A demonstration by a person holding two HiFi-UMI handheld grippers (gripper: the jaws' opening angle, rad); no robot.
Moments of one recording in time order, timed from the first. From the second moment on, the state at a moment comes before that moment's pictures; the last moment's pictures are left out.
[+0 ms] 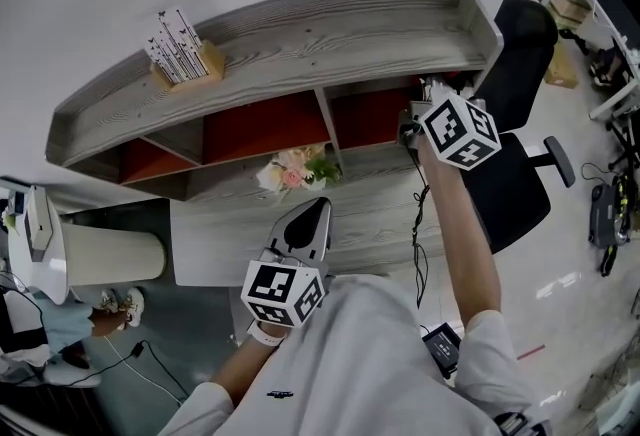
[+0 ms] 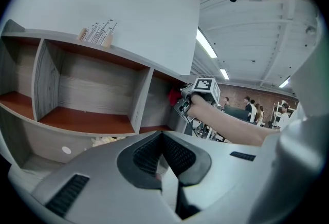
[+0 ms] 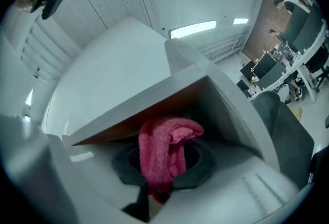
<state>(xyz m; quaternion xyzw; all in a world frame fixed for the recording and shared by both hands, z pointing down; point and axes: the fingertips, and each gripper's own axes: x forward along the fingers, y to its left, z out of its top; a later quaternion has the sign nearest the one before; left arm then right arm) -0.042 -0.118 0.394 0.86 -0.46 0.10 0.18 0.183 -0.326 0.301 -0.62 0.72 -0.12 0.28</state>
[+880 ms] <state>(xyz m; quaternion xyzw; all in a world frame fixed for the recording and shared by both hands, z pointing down) -0.020 -0.110 0.398 0.87 -0.45 0.09 0.19 0.025 -0.313 0.291 -0.45 0.88 -0.02 0.18</state>
